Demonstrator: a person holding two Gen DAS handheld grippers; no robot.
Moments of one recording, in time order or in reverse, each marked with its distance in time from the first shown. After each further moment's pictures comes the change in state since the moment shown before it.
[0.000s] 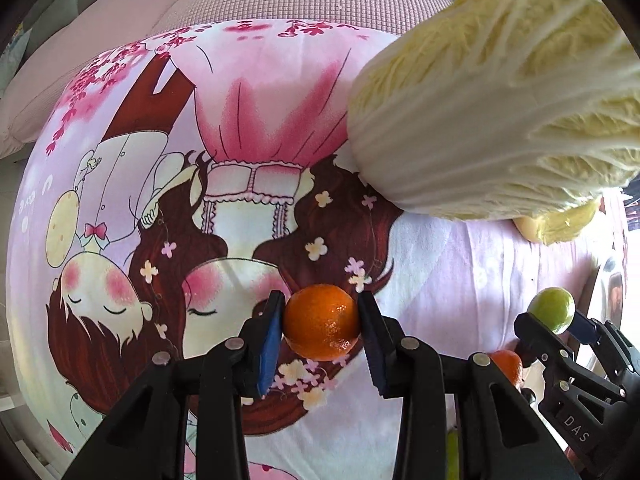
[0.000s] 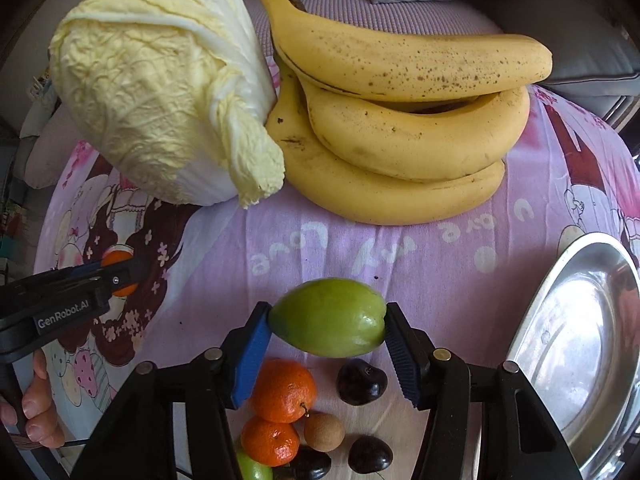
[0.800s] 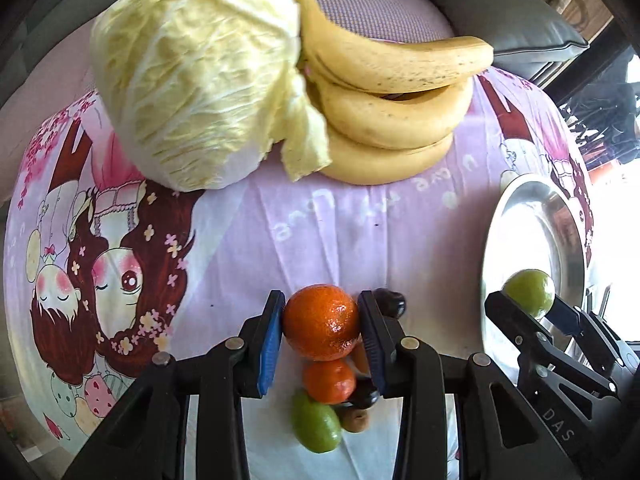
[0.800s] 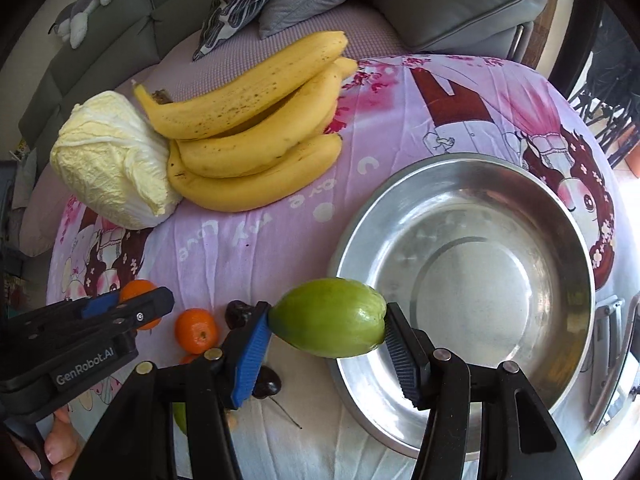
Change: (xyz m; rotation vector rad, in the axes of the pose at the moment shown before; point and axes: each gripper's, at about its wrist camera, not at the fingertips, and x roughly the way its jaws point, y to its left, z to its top) left arm -0.036 -0.195 -0.050 0.195 0.006 -0.036; right arm -0.081 -0.121 -0.053 0.244 -0.067 -0.003
